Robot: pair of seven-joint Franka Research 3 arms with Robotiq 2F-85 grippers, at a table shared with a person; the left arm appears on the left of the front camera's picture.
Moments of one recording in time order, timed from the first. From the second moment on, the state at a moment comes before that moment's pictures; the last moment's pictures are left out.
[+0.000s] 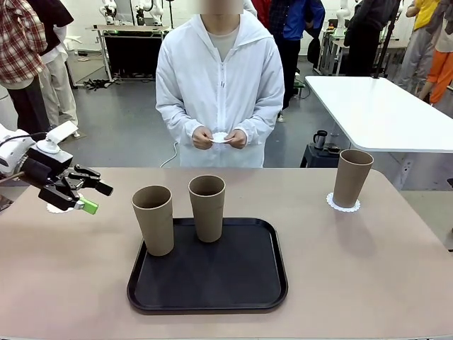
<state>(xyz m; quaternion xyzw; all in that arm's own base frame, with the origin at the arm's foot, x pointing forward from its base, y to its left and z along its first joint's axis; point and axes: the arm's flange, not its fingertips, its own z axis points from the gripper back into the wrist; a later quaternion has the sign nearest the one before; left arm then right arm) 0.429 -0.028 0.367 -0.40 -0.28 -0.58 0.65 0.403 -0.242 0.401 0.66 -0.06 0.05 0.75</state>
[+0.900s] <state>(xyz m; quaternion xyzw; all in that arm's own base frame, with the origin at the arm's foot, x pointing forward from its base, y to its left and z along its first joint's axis) 0.440 -0.036 0.330 -0.39 -0.36 -0.59 0.61 0.403 -0.242 0.401 0.66 -0.06 0.05 0.75</state>
